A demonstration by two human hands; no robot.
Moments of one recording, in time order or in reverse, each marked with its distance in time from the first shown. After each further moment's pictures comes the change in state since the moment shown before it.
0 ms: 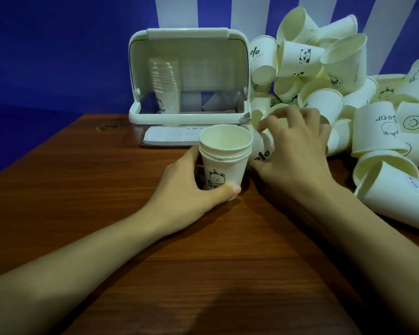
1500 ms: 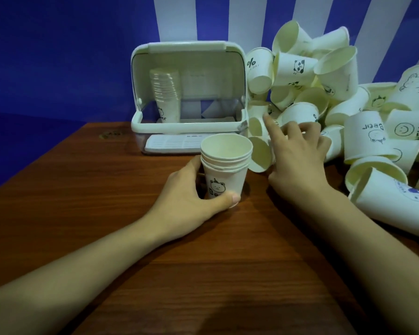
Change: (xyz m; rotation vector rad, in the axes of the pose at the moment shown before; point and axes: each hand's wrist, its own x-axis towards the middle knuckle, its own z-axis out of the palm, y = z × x) left_hand -0.002 0.004 0.000 0.000 -0.036 0.005; right_hand 0.002 0.007 -0.004 -0.101 -0.173 0.136
